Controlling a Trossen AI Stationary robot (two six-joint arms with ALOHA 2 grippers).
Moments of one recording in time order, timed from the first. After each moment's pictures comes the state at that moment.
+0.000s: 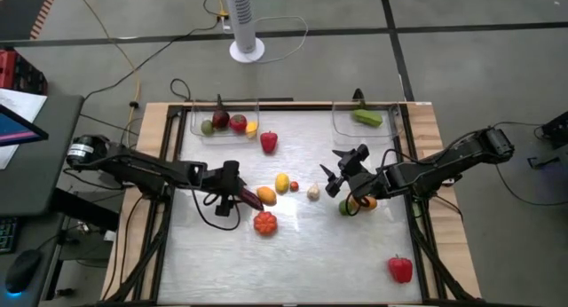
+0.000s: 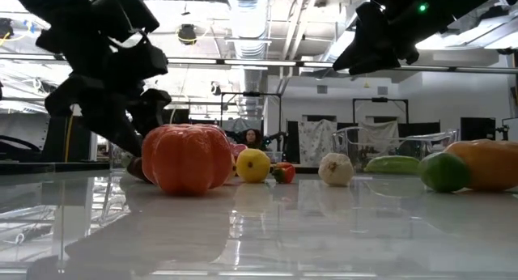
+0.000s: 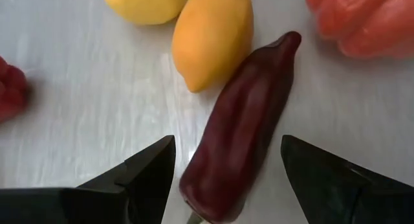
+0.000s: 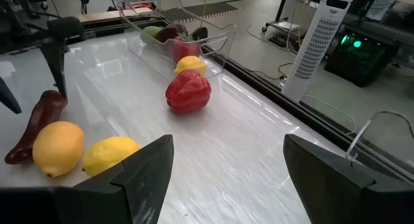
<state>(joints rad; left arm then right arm) -0.05 1.25 0.48 -0.12 -0.08 0.15 0.26 1.20 0.68 -0.07 0.94 0.38</state>
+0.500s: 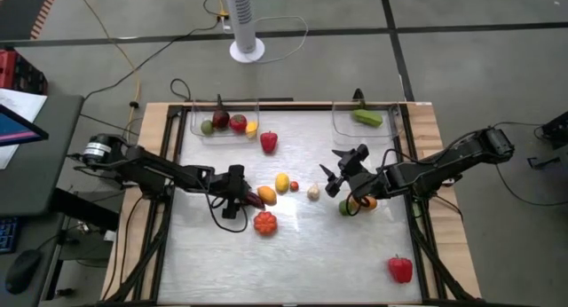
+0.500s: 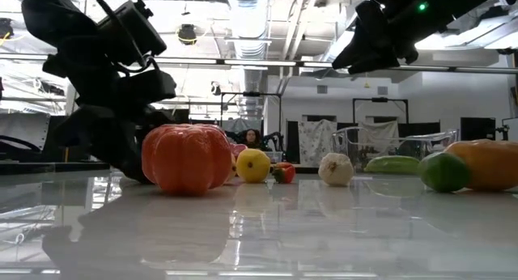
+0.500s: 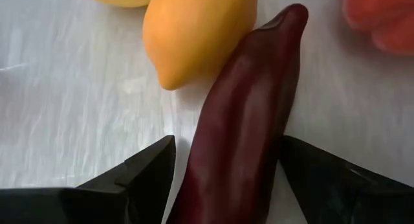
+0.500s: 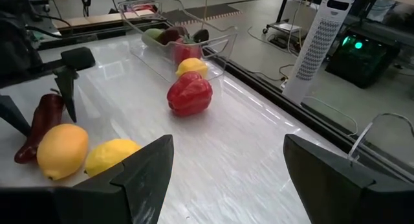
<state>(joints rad) -0.05 1.44 0.45 0.08 -0.07 0.12 0.26 1.20 0.68 -0.05 0.94 0.37</state>
